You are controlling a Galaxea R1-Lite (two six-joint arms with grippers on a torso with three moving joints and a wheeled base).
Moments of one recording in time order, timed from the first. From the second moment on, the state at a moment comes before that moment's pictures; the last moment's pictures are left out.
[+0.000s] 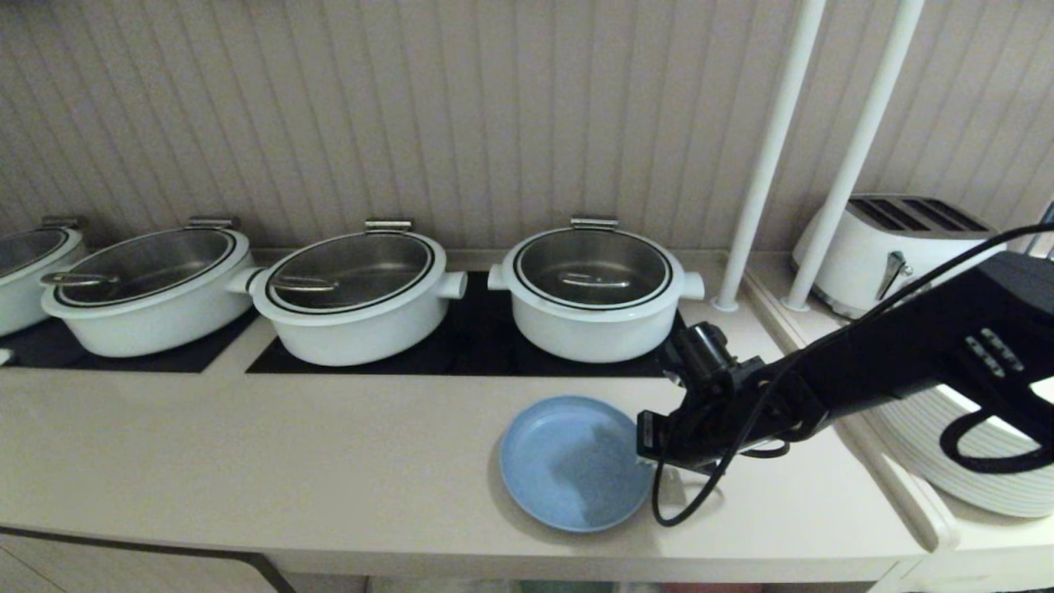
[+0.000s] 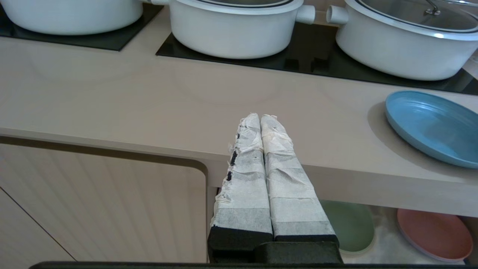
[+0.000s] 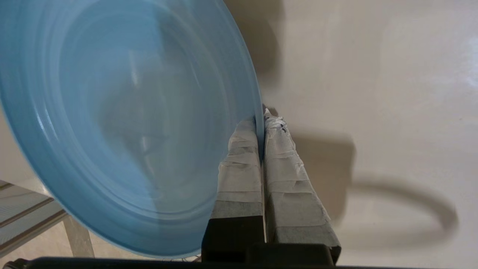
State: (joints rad) left arm 0.00 0.00 0.00 0.00 0.03 -0.11; right arm 0.48 2.17 -1.15 -0.01 0.12 0.59
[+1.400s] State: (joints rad) left arm 0.00 0.00 0.00 0.00 0.03 -0.11; right arm 0.48 2.15 -1.16 -0.03 0.10 0.59
